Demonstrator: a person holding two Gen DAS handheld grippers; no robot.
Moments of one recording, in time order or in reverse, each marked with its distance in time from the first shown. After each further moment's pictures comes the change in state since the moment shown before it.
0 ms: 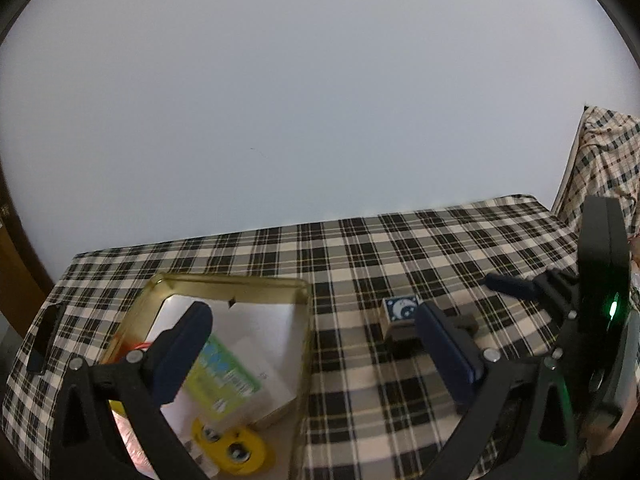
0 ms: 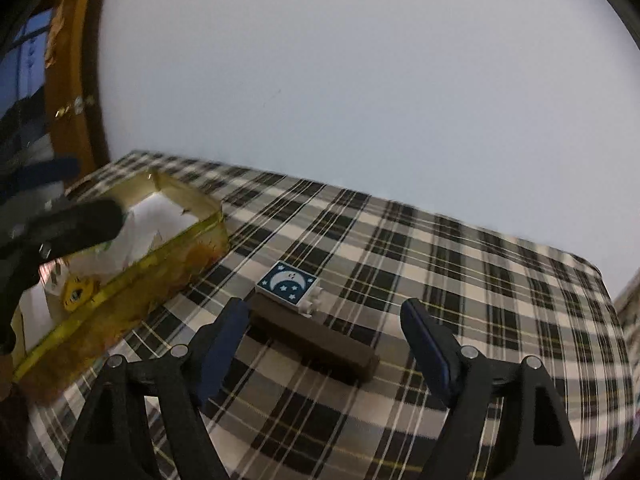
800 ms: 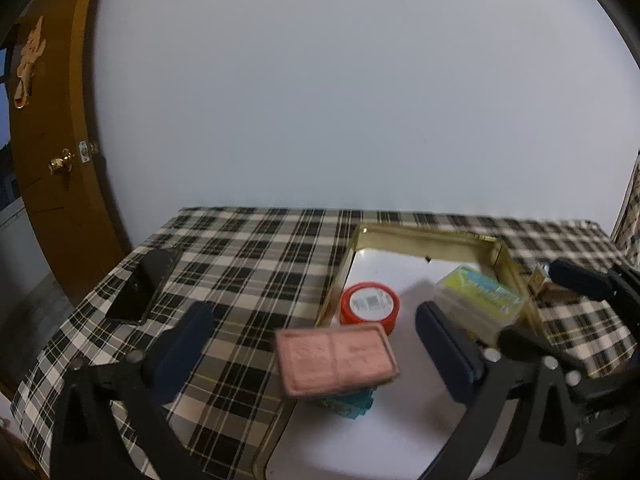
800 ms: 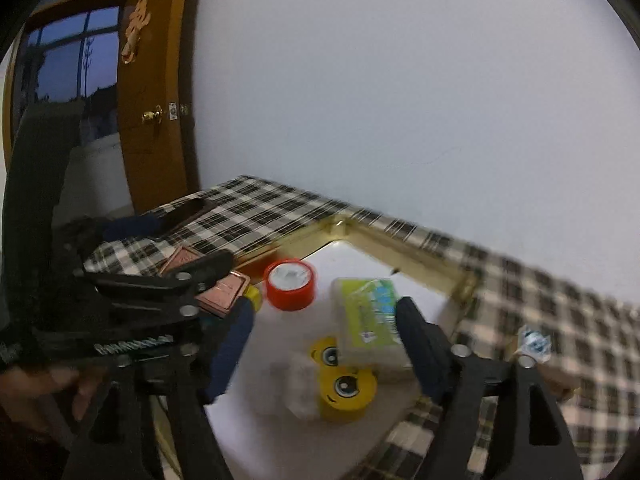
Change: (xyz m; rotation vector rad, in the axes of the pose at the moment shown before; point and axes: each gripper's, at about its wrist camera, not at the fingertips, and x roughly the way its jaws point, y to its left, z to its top) left arm -0.055 0.188 -0.086 -0.170 -0.081 0.188; right arm -0.034 0.206 0.035 -0.088 -0.175 0.153
